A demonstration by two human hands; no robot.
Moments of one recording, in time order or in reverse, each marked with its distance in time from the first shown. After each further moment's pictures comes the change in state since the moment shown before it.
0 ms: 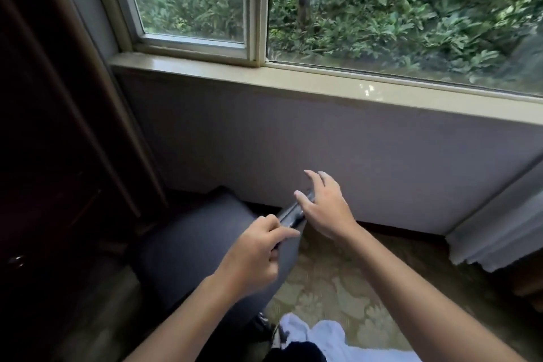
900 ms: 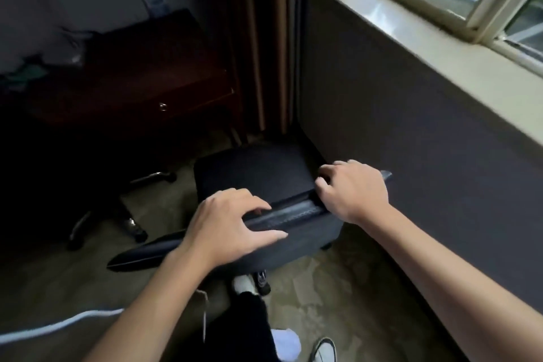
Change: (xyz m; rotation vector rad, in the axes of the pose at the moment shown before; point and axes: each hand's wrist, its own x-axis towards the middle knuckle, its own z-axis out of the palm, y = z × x) left_hand 0.119 0.004 0.044 0.467 0.478 -1.017; right_hand 0.240 0.010 0.035 -0.340 -0.380 -1.038
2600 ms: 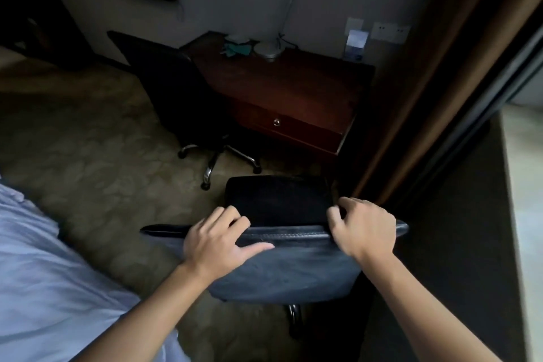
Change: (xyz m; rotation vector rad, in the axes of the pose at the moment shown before) left_hand 0.147 0.055 0.096 0.767 0.819 -0.574; right_hand 0.271 0.084 -0.024 0.225 0.079 -0.705
